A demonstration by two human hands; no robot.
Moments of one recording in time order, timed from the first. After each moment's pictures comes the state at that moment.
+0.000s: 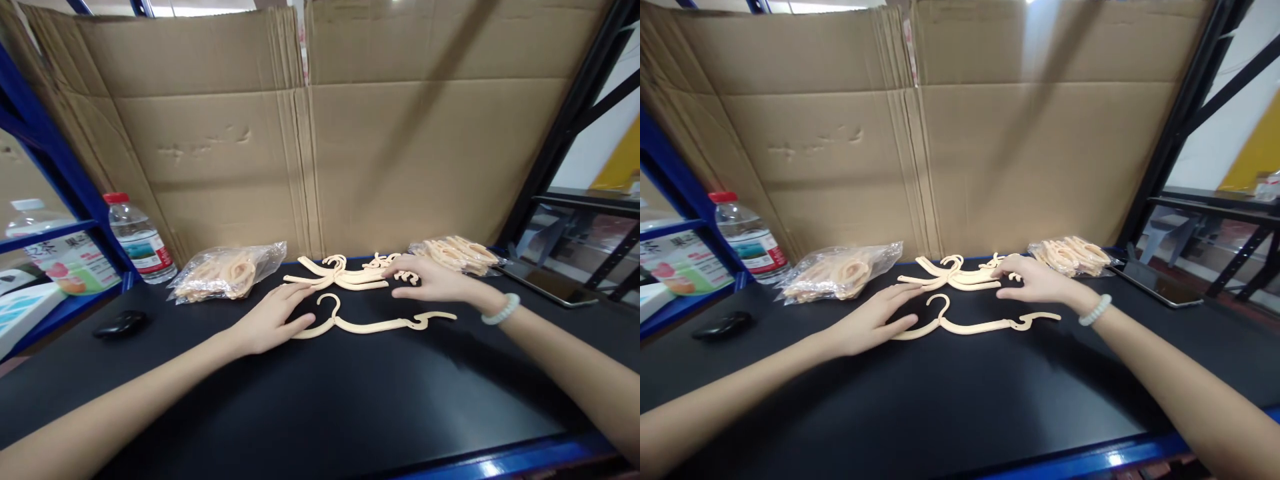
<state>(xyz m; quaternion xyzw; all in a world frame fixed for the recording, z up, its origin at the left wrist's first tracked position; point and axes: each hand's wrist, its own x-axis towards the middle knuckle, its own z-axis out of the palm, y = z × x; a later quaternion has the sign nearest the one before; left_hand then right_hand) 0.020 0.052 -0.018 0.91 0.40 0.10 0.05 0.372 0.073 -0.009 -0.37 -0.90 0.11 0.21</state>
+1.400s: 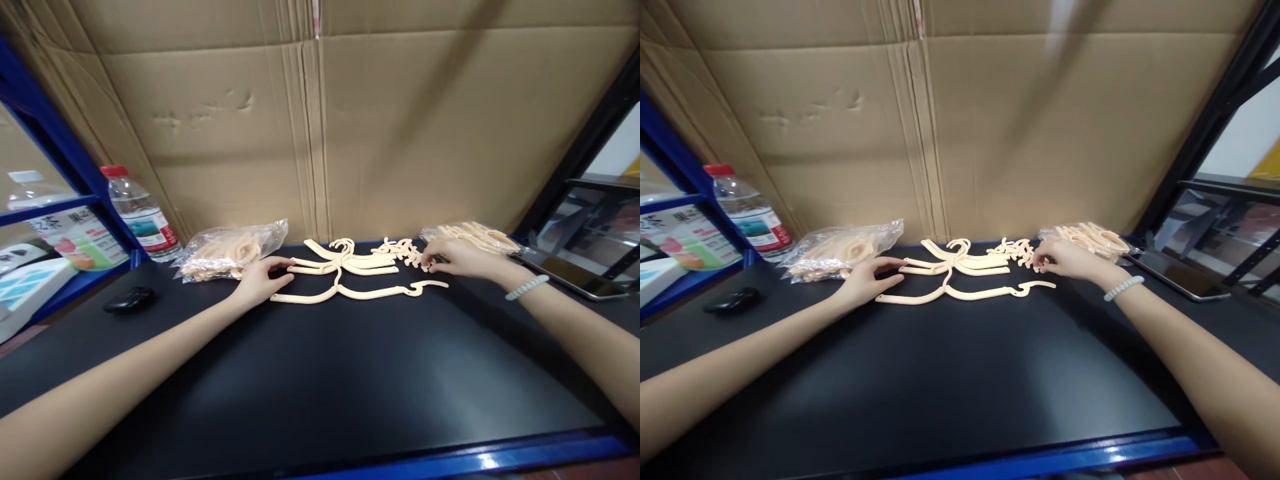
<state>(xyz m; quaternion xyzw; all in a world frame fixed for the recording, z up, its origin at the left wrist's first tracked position) -0.010 0.100 -0.045 0.79 0.50 0.34 0.14 0.434 0.121 -0.026 -0.40 -0.90 0.05 0.15</state>
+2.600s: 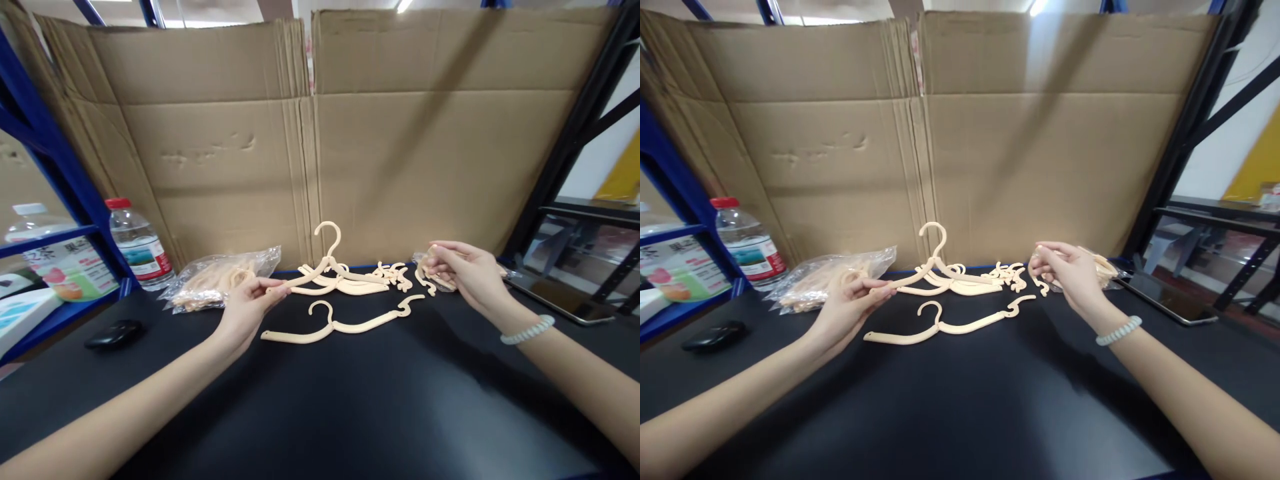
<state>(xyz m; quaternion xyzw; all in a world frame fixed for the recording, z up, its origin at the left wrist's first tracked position) 0.015 0.069 -0.023 0.54 0.46 0.57 0.41 0.385 0.075 -0.004 -0.46 -0.51 0.32 0.66</state>
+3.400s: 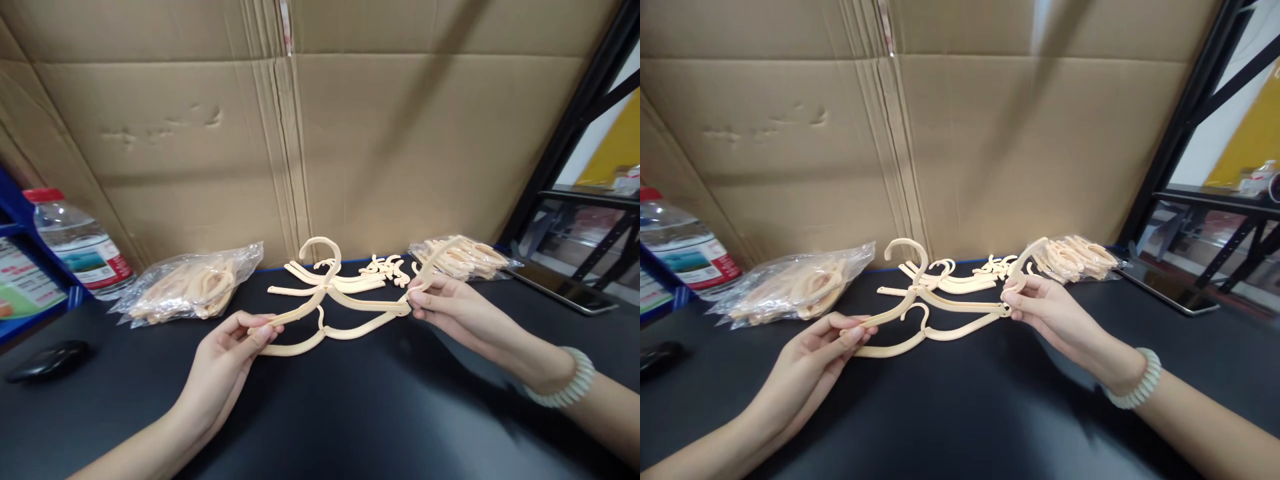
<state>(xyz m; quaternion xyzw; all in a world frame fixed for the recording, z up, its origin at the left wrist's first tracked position) 0.030 0.030 -0.040 0.43 0.44 0.59 0.52 0.353 0.037 -0.027 -0.39 -0.48 0.58 0.53</state>
